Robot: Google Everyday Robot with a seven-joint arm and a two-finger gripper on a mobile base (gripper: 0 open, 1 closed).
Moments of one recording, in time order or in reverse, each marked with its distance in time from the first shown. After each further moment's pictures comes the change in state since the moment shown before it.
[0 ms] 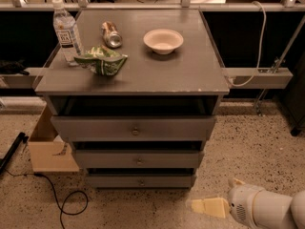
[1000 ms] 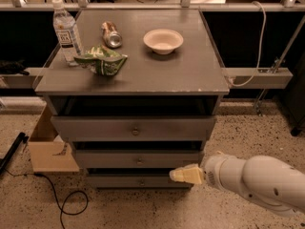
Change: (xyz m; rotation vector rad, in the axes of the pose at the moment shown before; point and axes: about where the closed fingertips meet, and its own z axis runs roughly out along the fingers) arm -0.062 -0.018 0.067 0.137 0.015 -0.119
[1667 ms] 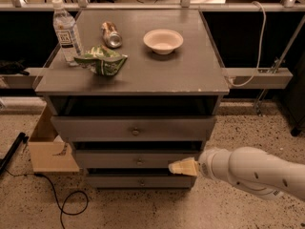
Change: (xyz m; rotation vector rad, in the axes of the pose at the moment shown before) arm -0.001 -0.026 0.049 0.039 0.036 0.006
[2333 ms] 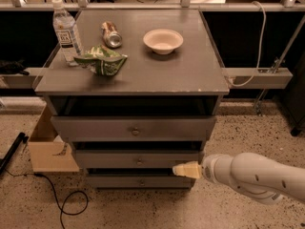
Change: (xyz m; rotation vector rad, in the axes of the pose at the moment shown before) arm 0.025 -0.021 0.020 0.013 0.011 0.076
